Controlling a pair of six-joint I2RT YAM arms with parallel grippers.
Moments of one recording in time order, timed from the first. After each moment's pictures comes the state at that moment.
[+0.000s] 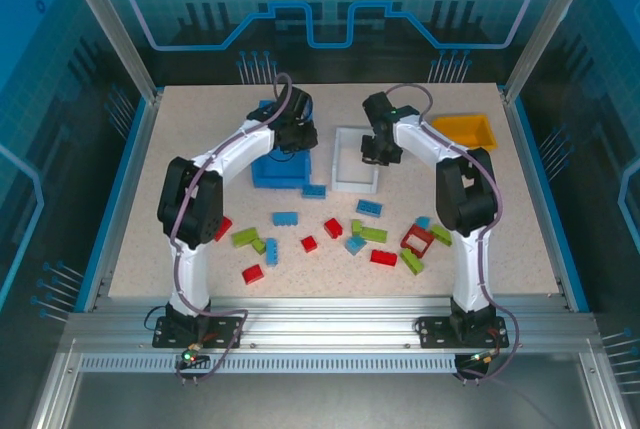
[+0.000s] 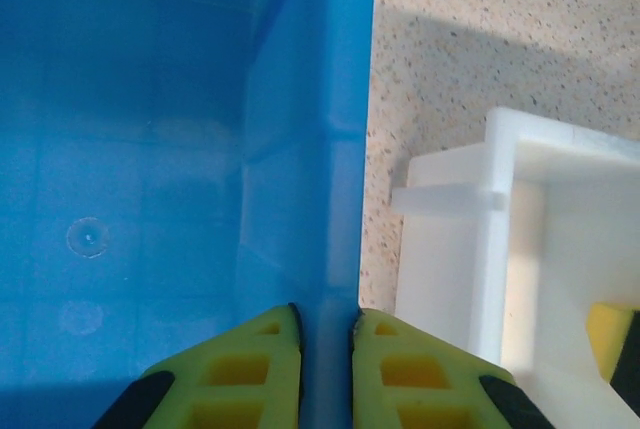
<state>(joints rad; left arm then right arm) -0.41 2.03 1.67 -0.60 0.05 -0.62 0.36 2.13 1.74 -0.87 0.02 0.48</state>
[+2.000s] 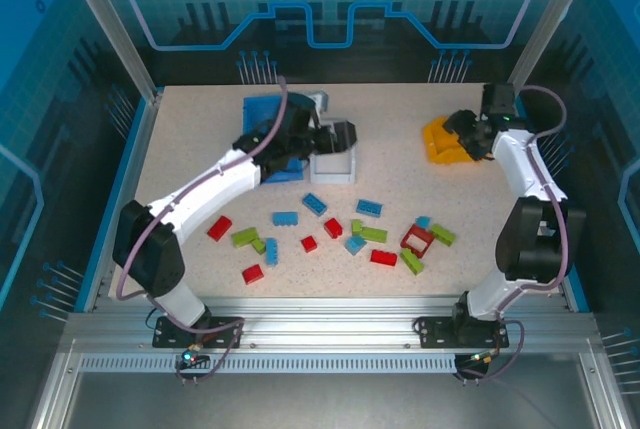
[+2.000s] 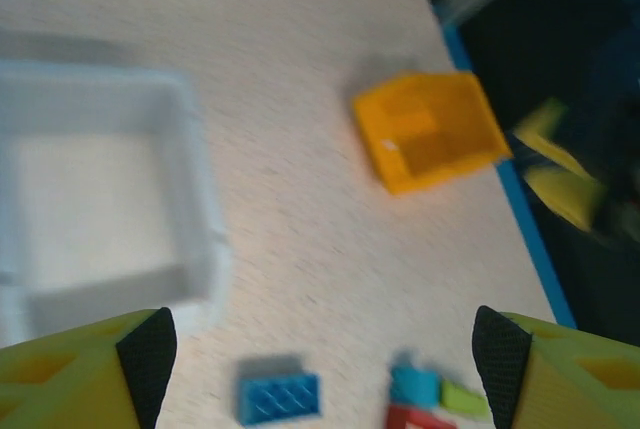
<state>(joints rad) -0.62 1.64 1.40 -0.30 0.12 -0.63 -0.15 1.67 1.38 -0.66 -0.14 0.73</state>
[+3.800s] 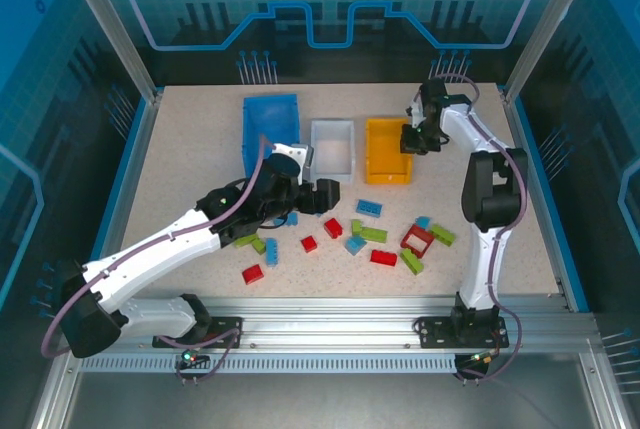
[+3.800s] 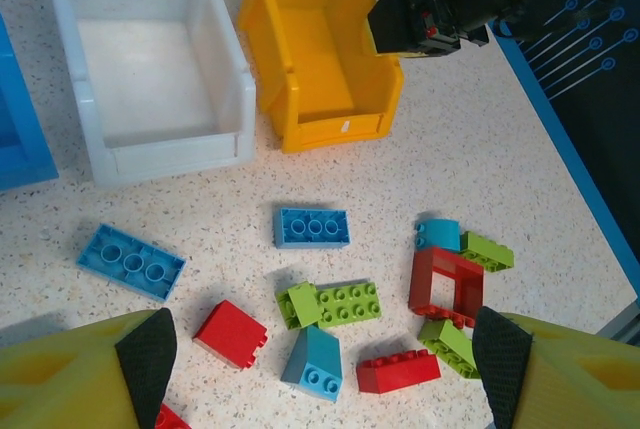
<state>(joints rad) -0.81 1.21 1.06 -0.45 -0.10 -0.64 0.09 2.13 1.78 -0.95 -0.23 0.14</state>
